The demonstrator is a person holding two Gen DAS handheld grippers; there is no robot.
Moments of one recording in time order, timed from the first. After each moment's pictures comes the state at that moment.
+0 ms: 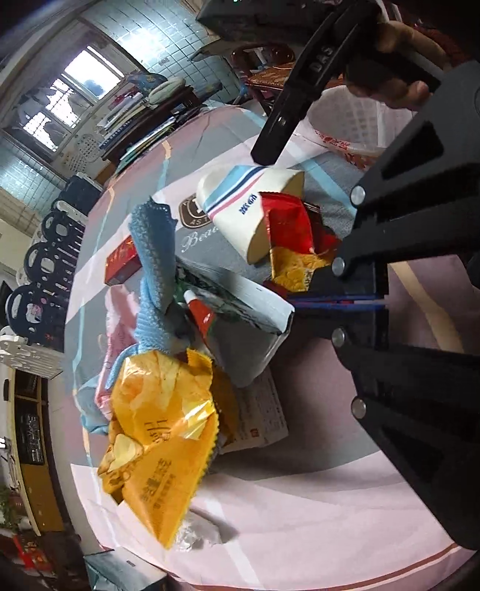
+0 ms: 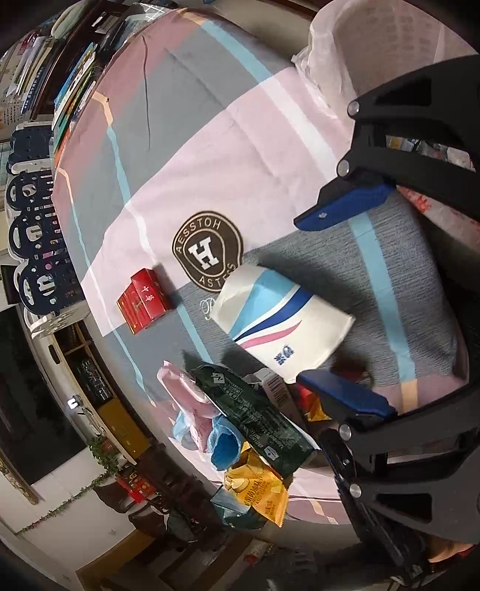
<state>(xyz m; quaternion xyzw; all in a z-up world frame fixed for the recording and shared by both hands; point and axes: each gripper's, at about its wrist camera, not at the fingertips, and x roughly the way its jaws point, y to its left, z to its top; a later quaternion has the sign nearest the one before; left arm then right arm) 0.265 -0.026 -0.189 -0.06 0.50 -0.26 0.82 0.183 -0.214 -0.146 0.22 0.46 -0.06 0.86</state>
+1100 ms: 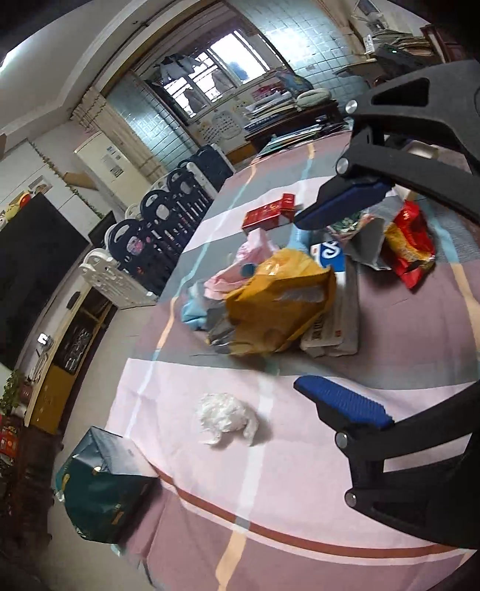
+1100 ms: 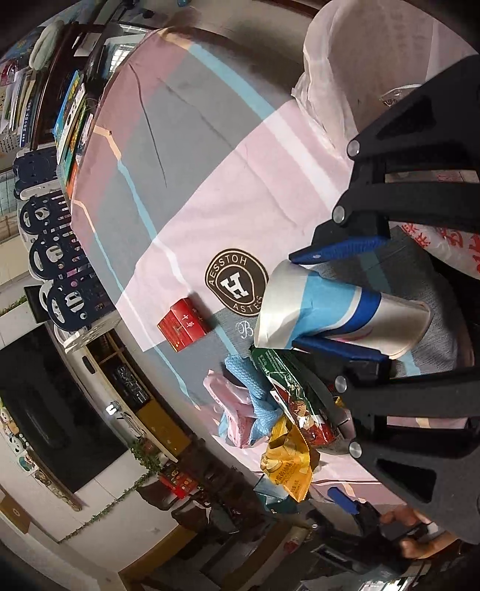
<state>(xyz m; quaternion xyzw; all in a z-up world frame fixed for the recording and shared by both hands) 0.283 0.058 -0.154 -0.26 0.40 -0.15 0.87 0.147 -0.256 -0.129 0.27 0.40 -0.06 0.87</state>
